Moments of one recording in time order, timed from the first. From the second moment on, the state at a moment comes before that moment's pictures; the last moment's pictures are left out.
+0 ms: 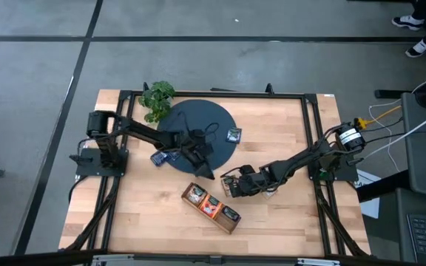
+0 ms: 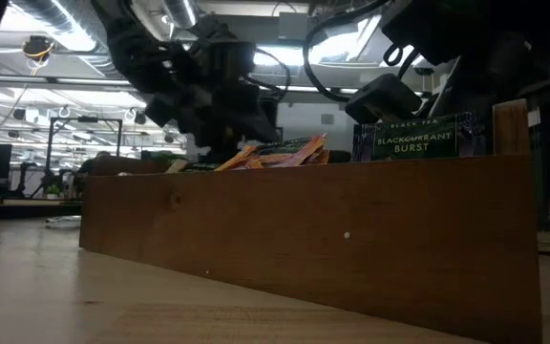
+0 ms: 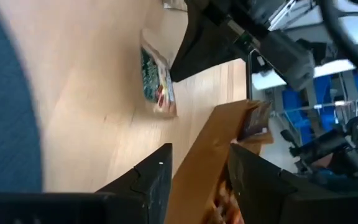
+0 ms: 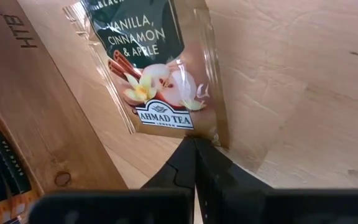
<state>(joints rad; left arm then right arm) 0.11 1.80 0.83 0.36 0.65 -0.73 0.31 1.80 0.79 -0.03 0.04 1.59</state>
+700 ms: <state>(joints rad) 0.08 1.94 0.94 0.28 0.55 -0.58 0.31 1.80 0.79 0.00 0.06 1.59</state>
